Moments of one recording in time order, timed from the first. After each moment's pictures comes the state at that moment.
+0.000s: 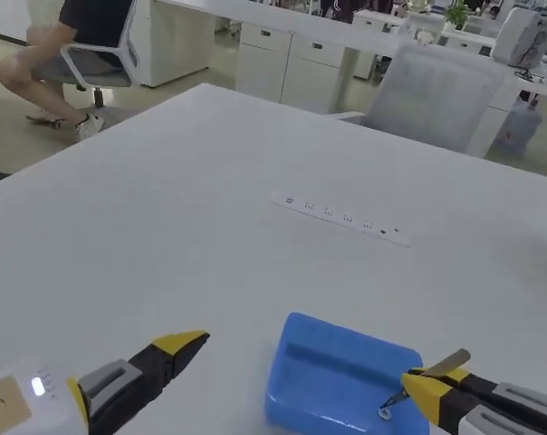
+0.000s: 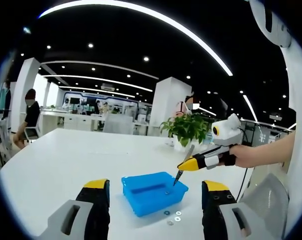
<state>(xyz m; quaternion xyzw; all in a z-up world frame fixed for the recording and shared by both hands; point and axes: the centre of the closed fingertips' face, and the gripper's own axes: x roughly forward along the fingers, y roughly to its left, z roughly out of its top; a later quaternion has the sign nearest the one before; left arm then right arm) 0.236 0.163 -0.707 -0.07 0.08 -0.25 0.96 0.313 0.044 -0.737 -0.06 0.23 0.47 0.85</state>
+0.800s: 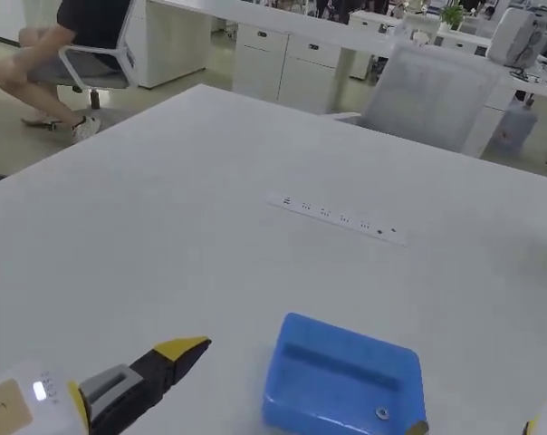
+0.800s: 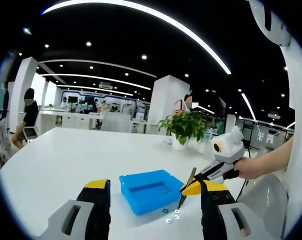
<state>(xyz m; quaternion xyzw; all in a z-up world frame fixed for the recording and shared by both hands) 0.235 0.164 -0.714 -0.06 0.09 -0.26 0.96 0.271 0.051 -0.797 -0.06 0.30 0.50 0.81</state>
